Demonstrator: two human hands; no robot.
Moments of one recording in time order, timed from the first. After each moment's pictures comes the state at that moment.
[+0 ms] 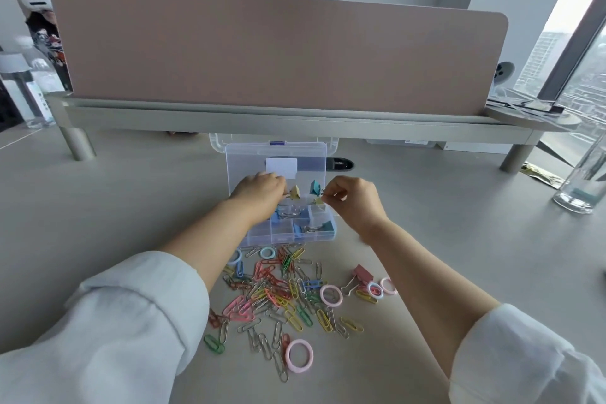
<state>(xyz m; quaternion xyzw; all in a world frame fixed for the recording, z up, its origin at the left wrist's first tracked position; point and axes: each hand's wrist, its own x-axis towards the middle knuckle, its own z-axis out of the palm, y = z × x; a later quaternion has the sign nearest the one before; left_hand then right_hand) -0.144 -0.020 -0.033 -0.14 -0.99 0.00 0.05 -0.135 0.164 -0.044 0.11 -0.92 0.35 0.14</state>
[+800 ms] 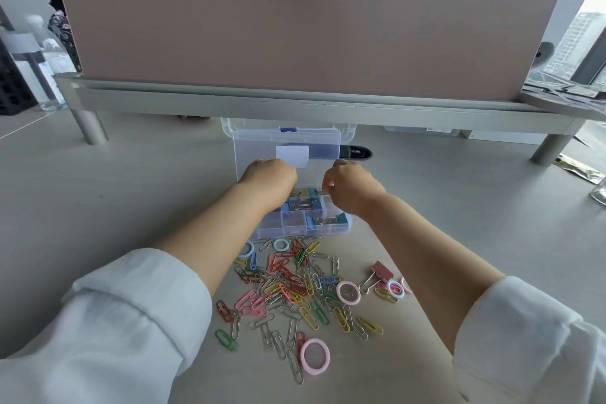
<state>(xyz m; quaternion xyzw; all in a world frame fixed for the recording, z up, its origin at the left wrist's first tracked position) -0.142 -0.023 -0.024 -0.13 -0.99 0.04 0.03 -0.165 0.134 -0.039 0.18 -0.98 0.10 0.05</state>
